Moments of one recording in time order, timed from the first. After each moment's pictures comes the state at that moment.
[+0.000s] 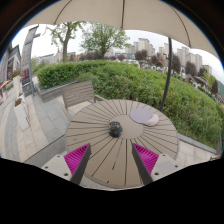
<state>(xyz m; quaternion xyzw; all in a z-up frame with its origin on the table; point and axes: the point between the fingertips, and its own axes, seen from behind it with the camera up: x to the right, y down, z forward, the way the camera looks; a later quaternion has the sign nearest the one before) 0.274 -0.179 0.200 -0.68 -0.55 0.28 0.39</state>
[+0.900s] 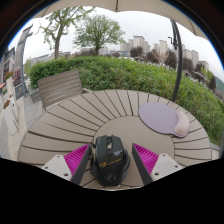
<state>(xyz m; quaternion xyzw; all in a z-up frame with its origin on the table) -0.027 -0.065 -0.013 -0.70 -0.54 0.27 0.39</state>
